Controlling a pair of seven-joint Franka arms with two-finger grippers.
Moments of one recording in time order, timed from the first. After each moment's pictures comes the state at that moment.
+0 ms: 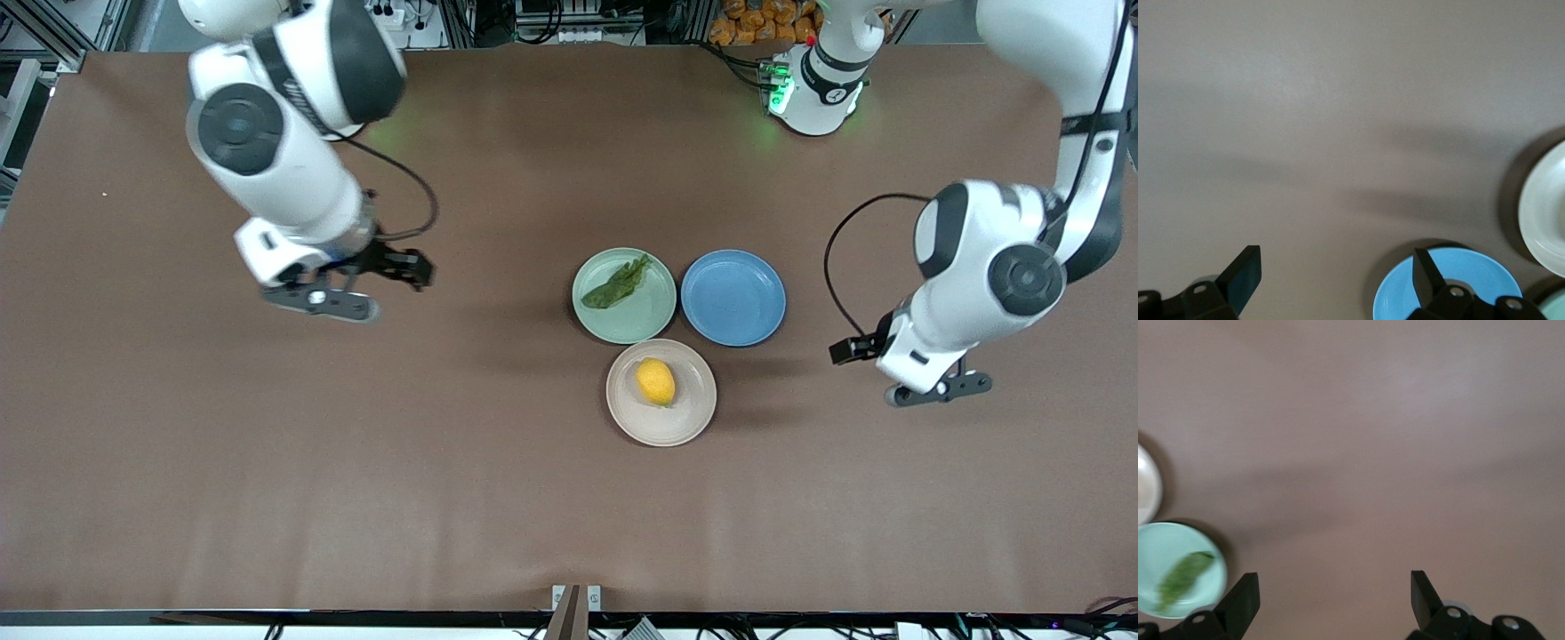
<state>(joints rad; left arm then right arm) -0.06 0.27 -0.09 -1.82 0.07 2.05 -0.34 0.81 0.25 -0.47 -1.50 0.09 1.63 0.50</state>
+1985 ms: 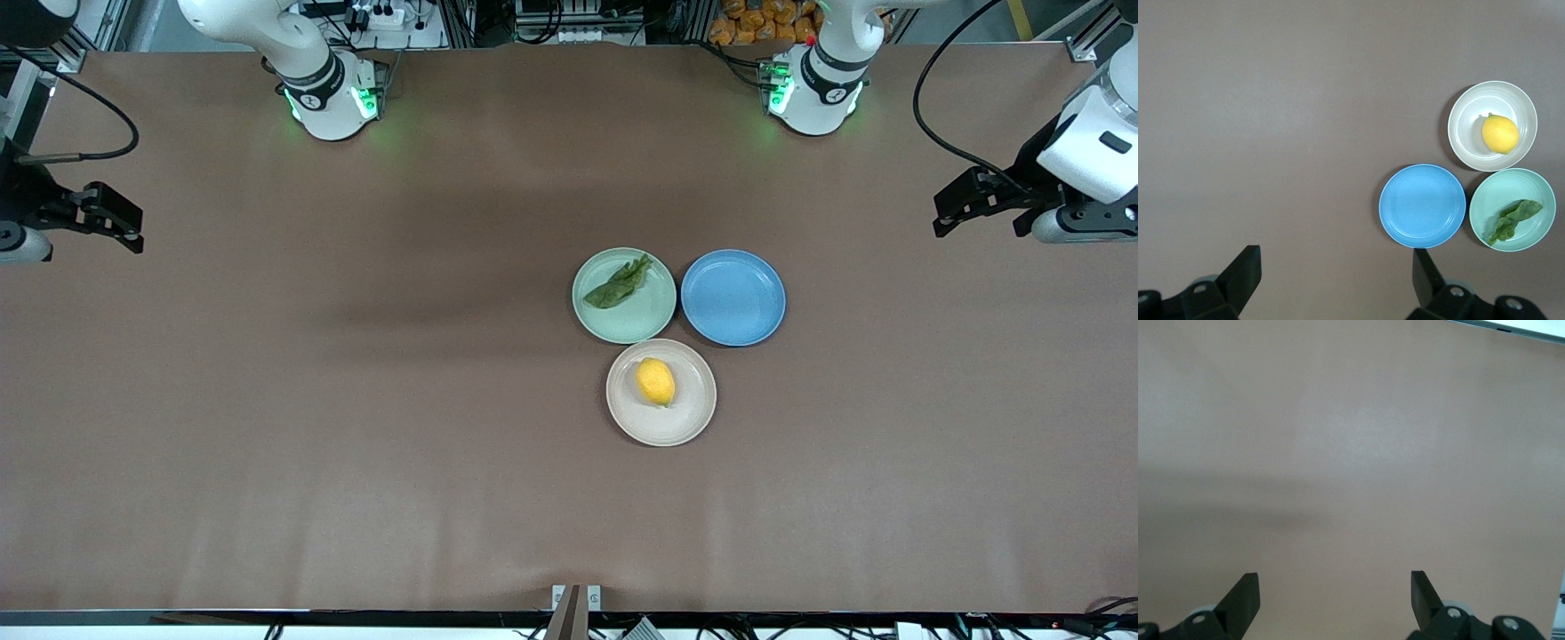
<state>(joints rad) -0.03 -0.06 -0.08 -1.65 -0.01 1.63 -0.12 0.77 0.04 -0.77 -1.51 -0.05 1.58 -0.13</state>
